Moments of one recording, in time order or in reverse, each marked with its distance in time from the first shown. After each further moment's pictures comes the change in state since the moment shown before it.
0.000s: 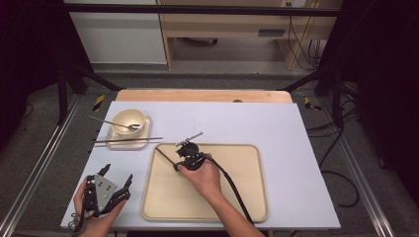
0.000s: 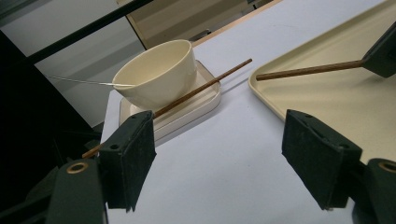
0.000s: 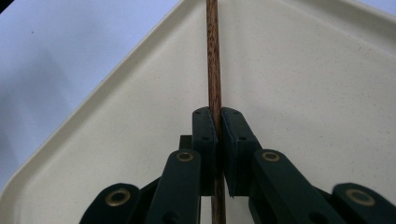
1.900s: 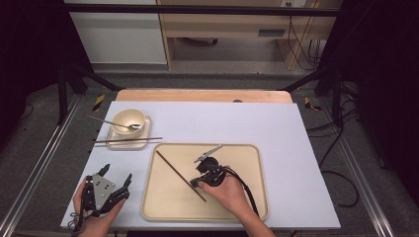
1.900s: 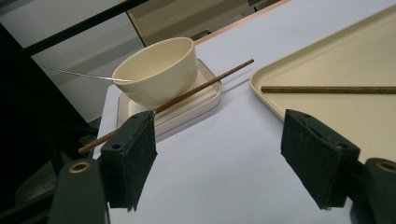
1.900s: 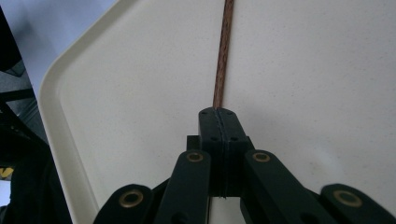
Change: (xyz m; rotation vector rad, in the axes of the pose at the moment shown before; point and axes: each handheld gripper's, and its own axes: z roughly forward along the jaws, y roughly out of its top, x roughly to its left) left arm 0.003 -0.002 0.001 -0.002 -0.003 -0.044; right arm -0.011 -0.057 -0.046 0.062 0.091 -0.078
